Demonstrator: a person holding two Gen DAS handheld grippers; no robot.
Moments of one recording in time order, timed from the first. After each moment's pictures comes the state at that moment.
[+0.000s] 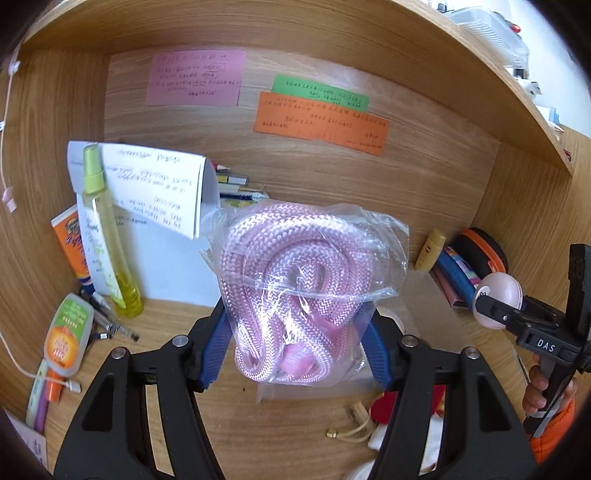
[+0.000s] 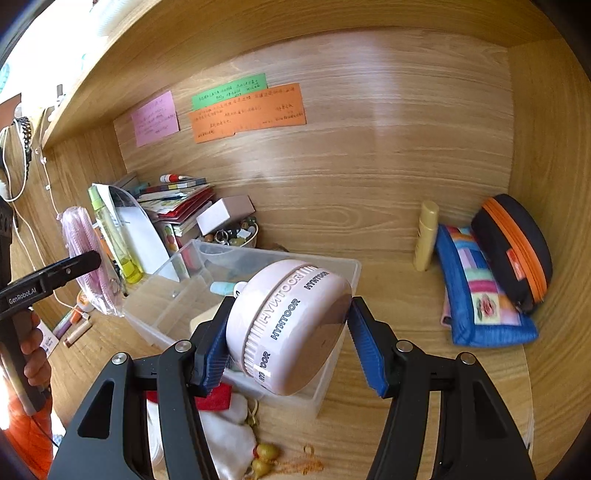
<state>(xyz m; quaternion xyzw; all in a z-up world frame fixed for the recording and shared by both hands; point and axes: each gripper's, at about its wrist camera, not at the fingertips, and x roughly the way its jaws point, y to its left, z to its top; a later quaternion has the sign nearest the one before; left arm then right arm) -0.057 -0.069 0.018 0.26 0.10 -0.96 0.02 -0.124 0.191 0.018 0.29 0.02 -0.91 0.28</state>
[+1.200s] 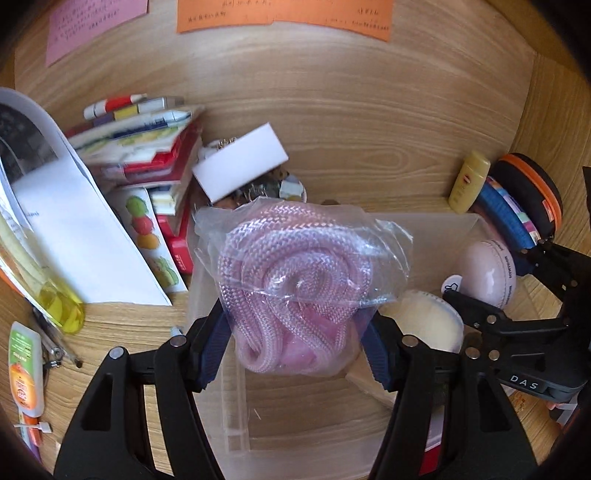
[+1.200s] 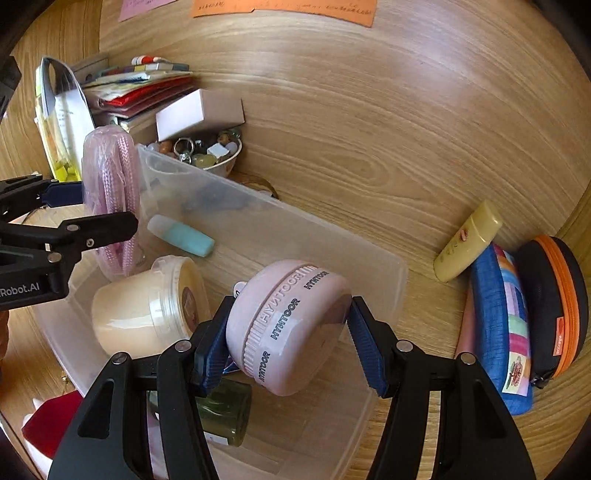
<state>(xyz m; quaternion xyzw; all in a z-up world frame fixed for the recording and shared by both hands) -0.163 -0.034 -0.047 0.39 0.03 -0.92 0.02 -0.197 0.113 -0.042 0.38 0.21 -0.87 0.25</state>
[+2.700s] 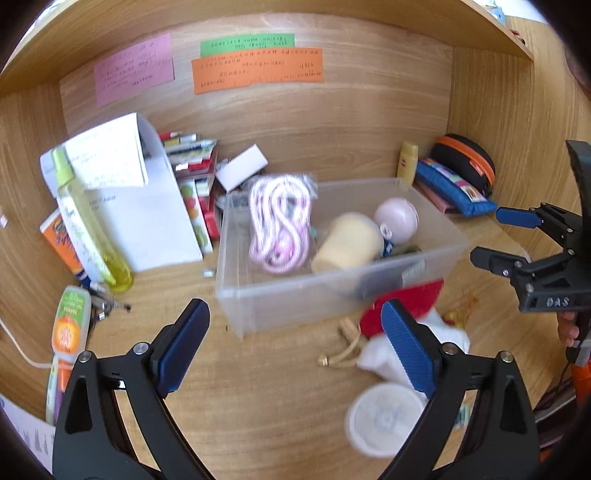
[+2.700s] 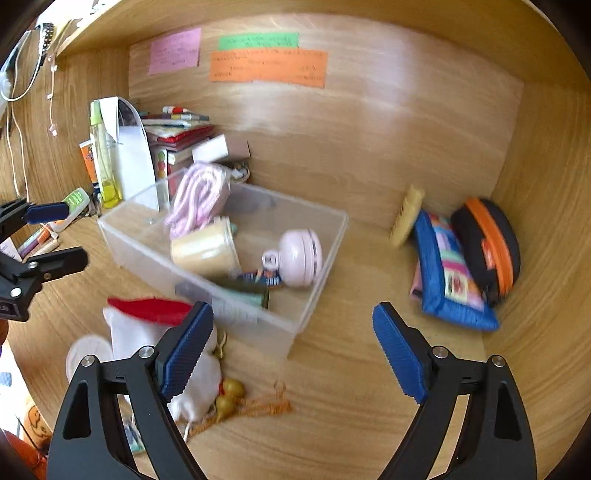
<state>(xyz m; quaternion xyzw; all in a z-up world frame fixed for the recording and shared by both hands) -0.019 0.000 -0.014 0.34 -0.02 -0.94 0.00 -0.083 0.193 -0.008 0.31 0.15 -0.91 0.24</state>
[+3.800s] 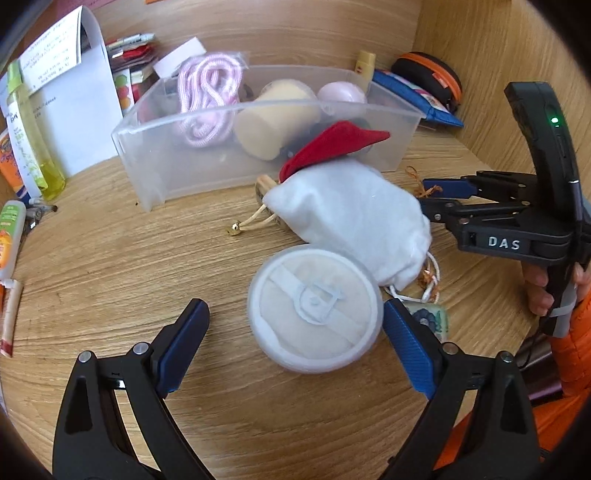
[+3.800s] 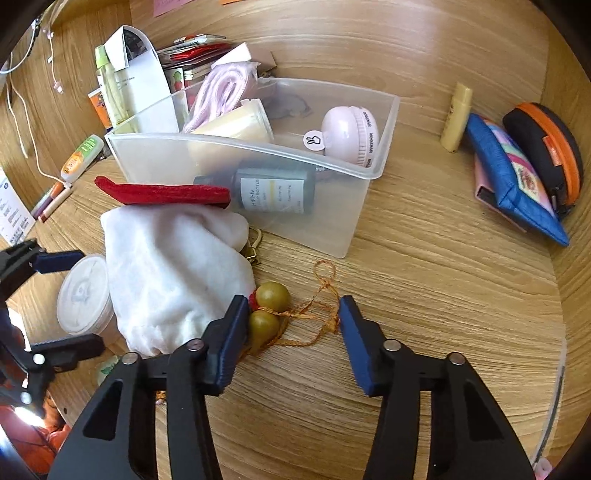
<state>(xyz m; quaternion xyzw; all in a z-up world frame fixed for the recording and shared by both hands) 0.006 0.039 -0.093 0.45 0.01 -0.89 -0.06 -0.081 0.190 -0.082 0.43 0.12 -0.85 0.29</state>
